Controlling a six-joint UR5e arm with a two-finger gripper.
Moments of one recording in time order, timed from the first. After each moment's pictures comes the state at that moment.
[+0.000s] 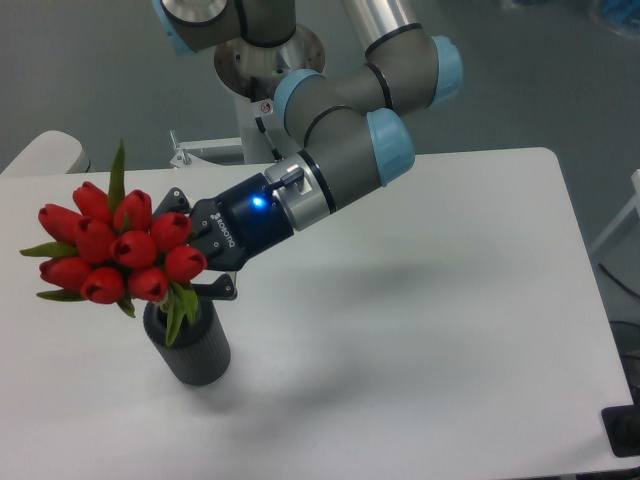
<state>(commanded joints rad) 2.45 -1.87 -1.69 -0.84 0.14 1.07</state>
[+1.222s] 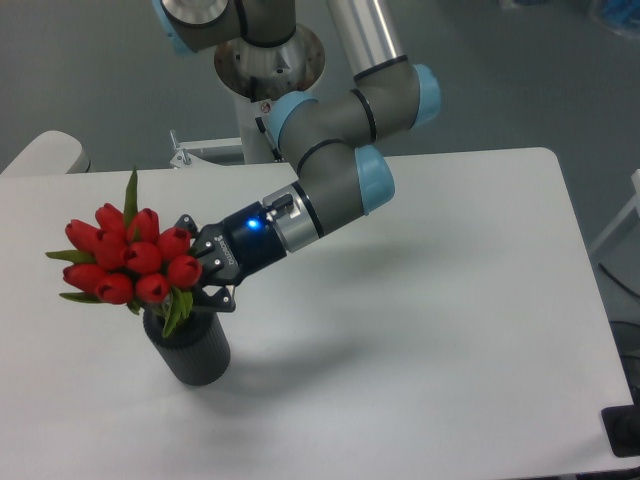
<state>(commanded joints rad) 2.46 -1.94 -1.89 -0.84 0.14 1.50</state>
